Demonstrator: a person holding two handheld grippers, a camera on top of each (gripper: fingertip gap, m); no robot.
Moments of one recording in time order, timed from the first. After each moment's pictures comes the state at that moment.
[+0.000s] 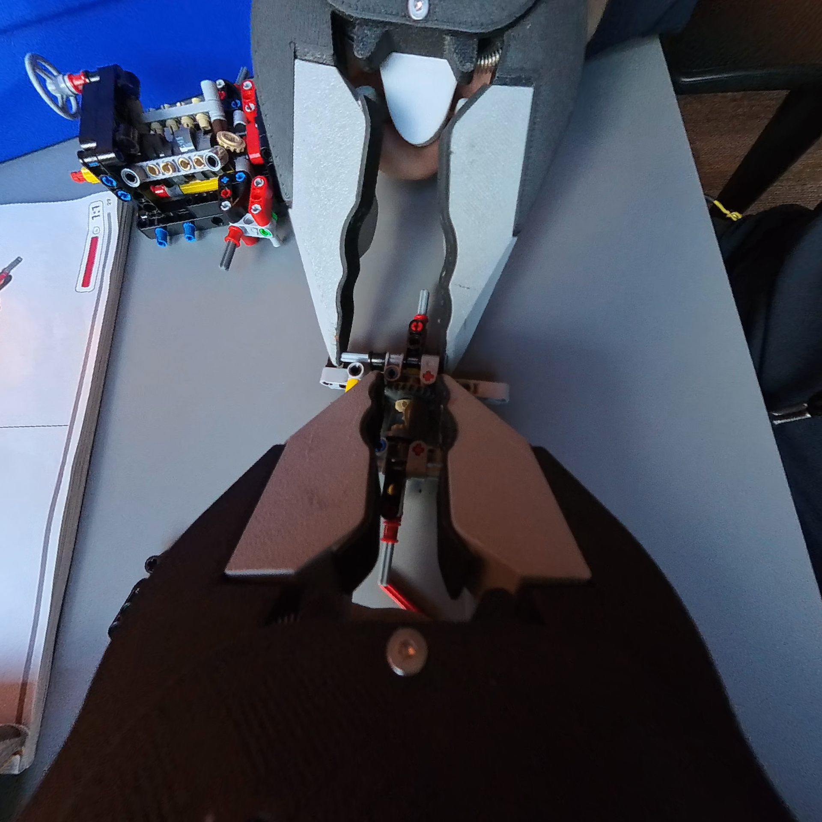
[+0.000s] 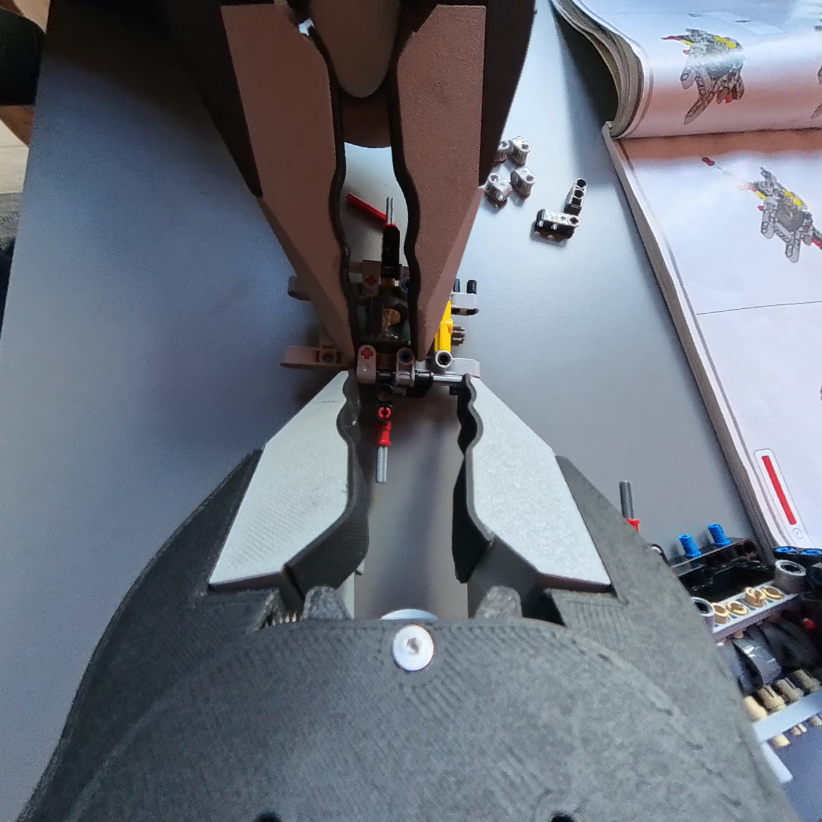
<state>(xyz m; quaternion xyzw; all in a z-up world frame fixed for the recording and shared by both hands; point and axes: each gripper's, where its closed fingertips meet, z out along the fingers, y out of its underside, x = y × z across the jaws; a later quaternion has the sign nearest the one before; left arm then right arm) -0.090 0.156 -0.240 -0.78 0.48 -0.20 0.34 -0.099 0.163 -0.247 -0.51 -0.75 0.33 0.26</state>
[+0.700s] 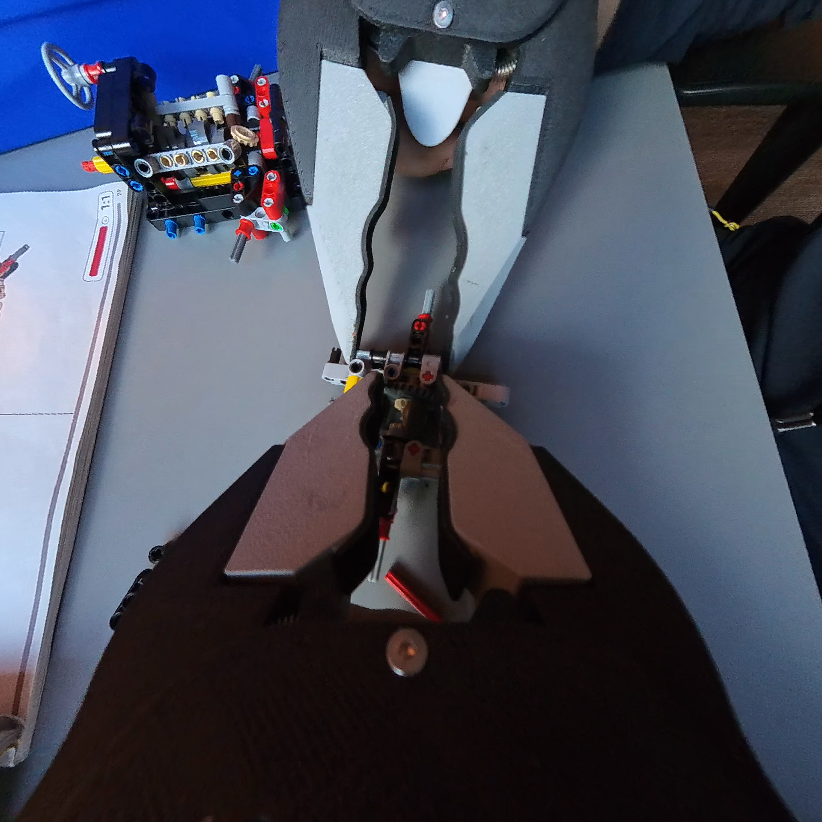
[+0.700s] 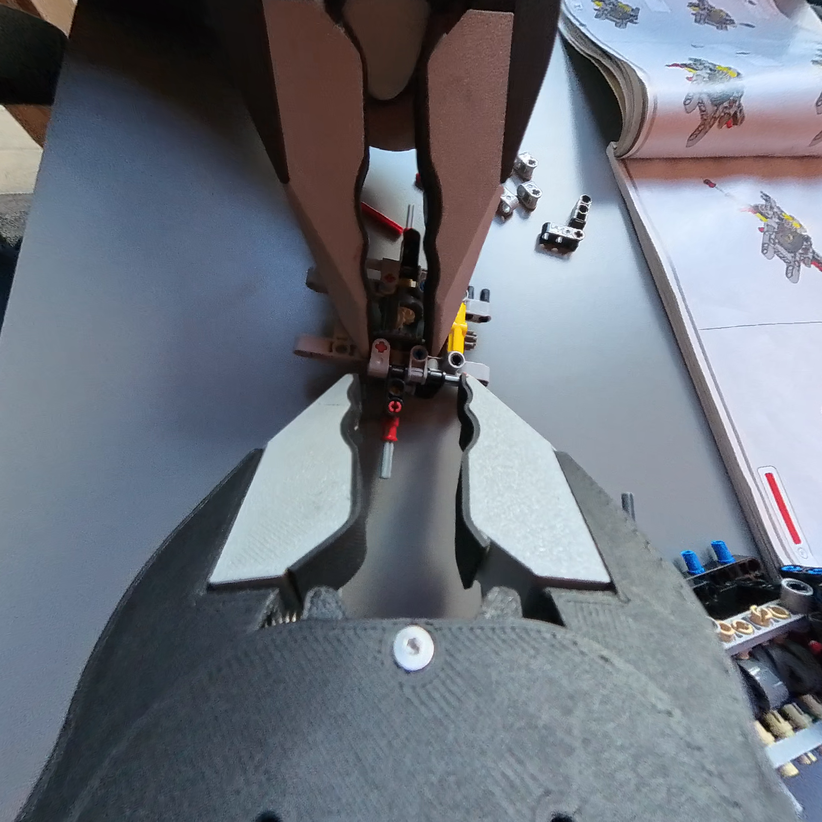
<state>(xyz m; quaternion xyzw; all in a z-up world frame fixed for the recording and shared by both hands) -0.095 0.158 -0.239 -0.79 0.47 -0.21 0.34 -0.100 0.162 -0.247 -0.49 -0.76 0.34 0.27</state>
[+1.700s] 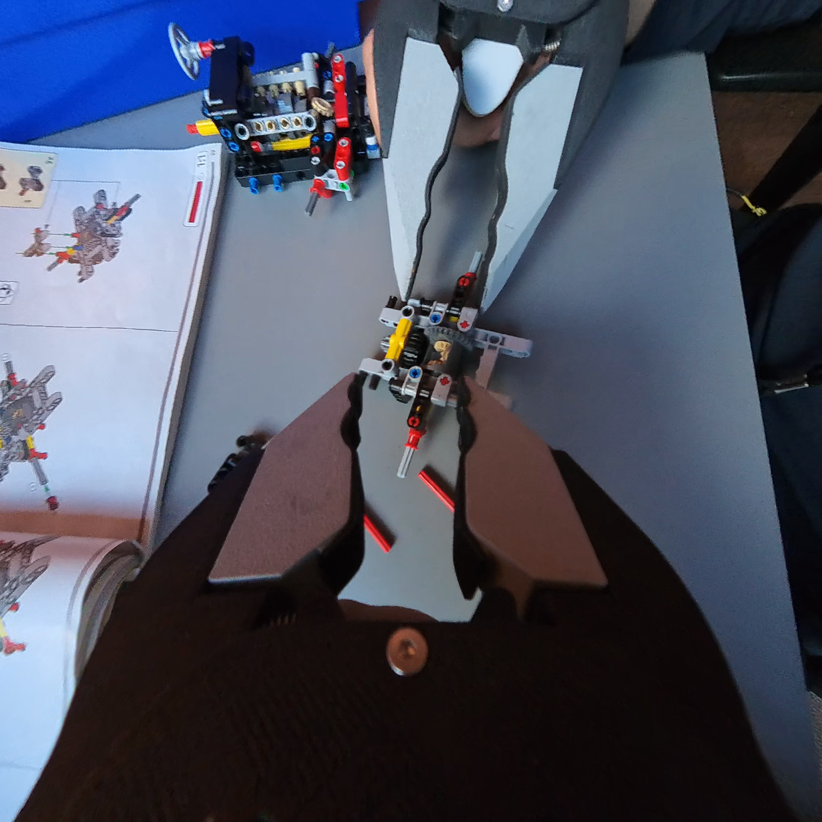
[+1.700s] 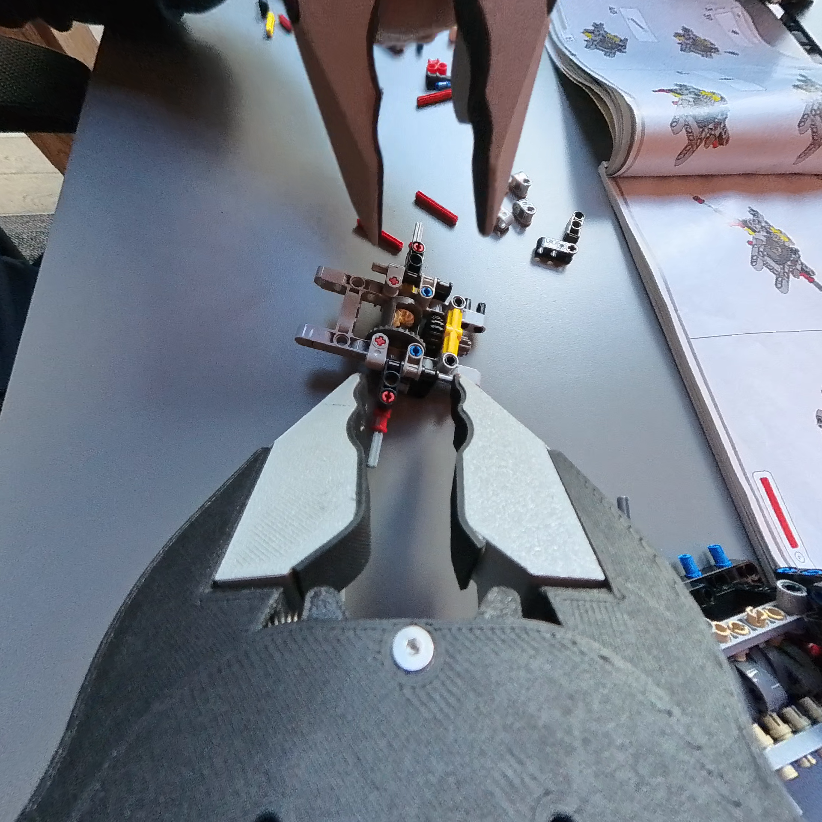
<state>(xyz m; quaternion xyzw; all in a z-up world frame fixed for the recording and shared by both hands) -0.141 0.153 -0.213 -0.81 0.45 -0.17 0.34 -0.101 0.162 -0.241 -0.49 -0.75 0.36 0.28</state>
